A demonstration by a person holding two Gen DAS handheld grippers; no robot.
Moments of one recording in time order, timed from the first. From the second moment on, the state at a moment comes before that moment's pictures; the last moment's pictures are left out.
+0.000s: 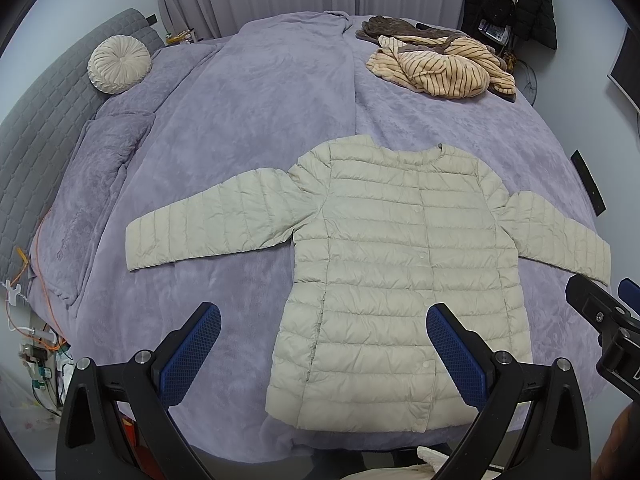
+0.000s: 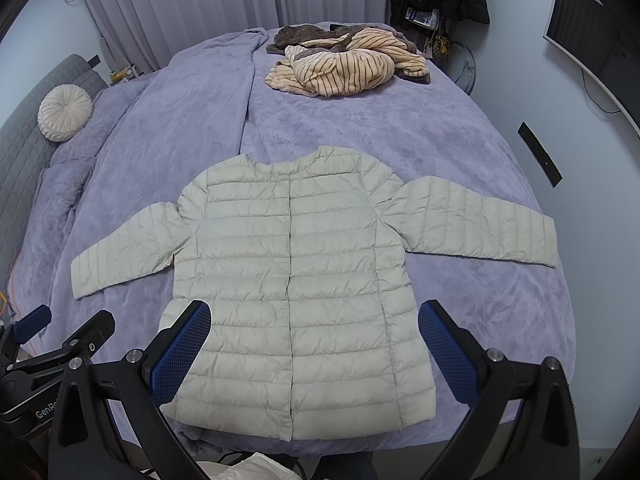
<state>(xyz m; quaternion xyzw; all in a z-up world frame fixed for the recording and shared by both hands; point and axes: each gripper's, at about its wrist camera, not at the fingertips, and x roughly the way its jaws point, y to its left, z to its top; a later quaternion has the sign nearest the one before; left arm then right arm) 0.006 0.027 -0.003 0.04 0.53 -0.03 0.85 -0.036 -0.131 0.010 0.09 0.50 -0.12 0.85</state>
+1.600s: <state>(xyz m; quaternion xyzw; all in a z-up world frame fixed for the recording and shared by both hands) -0.006 0.039 -0.022 0.03 0.54 -0.03 0.84 -0.033 -0.127 0.006 0.09 0.51 -0.12 0.85</state>
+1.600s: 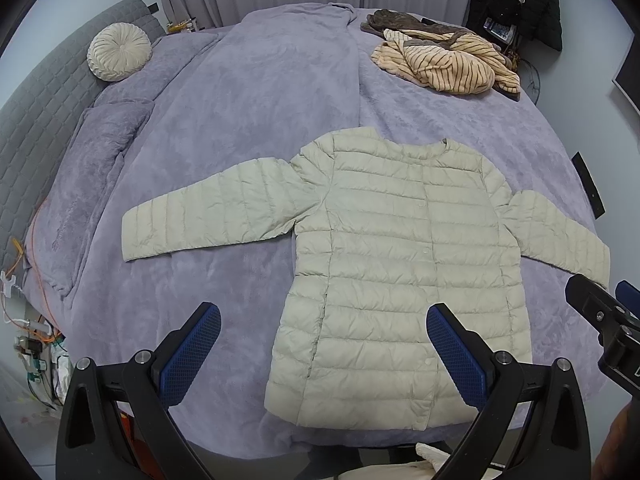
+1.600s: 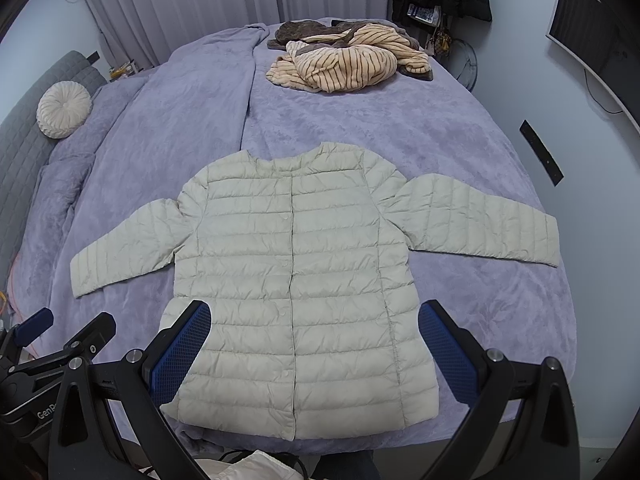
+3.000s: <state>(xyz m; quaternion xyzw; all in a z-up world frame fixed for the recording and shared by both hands) 0.175 0.365 -0.303 -0.43 0.47 0.08 0.77 0.197 0.031 -0.259 0.08 0.61 0.08 0.78</state>
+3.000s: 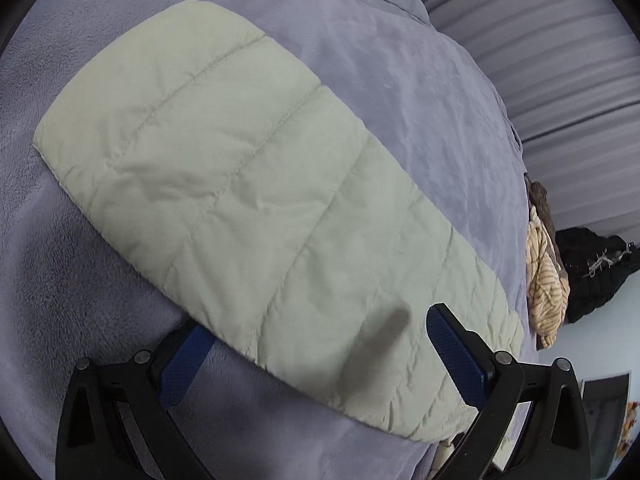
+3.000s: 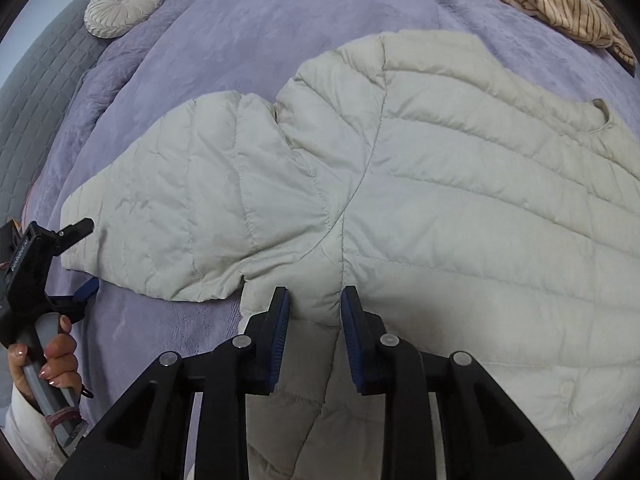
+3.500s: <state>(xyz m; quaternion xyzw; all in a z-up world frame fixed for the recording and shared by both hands) 0.205 0.294 -0.160 -0.27 0.36 -0.05 0.89 0.194 0.024 -0.276 0.09 0.60 0.09 0.79</state>
